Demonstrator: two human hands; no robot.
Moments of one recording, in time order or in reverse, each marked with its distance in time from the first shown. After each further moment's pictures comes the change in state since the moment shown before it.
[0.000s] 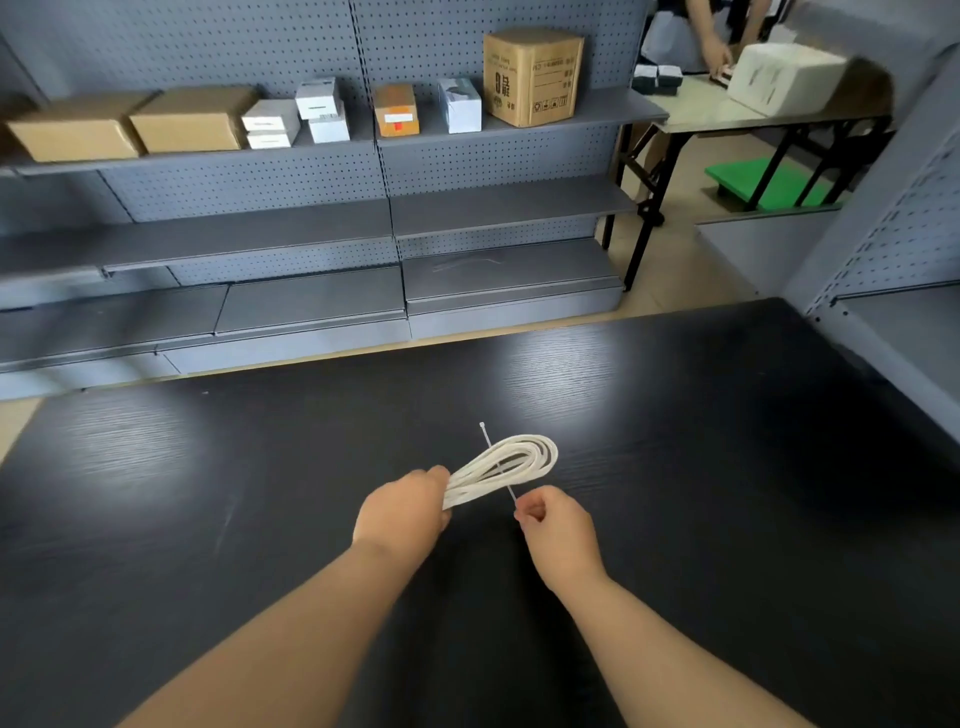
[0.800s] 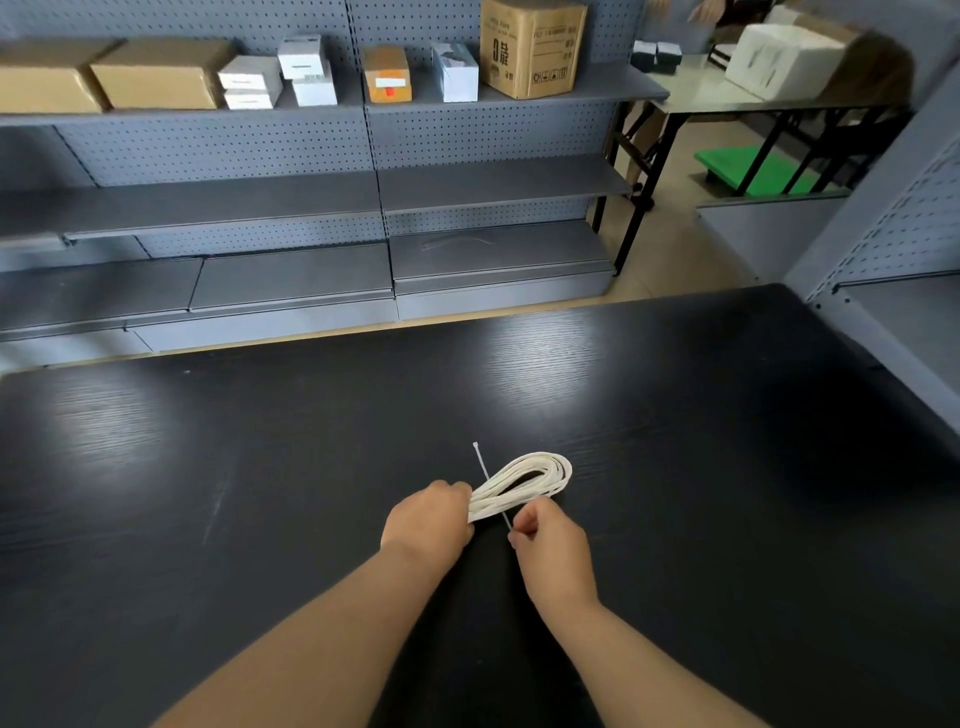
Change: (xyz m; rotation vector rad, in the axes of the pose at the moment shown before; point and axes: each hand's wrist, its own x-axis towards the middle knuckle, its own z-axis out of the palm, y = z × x) left_hand 0.009 0.007 0.037 -0.072 -0.135 0.042; right_hand -0.015 0.012 0.034 -0.088 0.093 0.011
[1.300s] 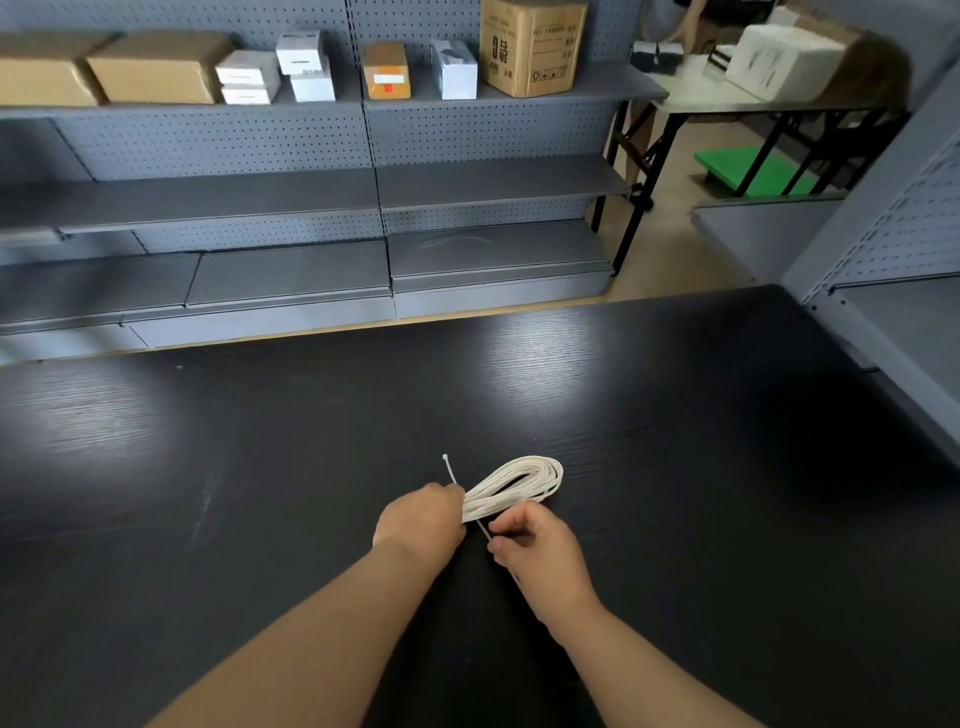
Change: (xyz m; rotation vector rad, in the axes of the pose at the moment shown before) left_hand 0.004 0.002 0.004 0.039 -0.036 -0.016; right_hand -0.004 0.007 -0.002 0.437 -0.188 0.047
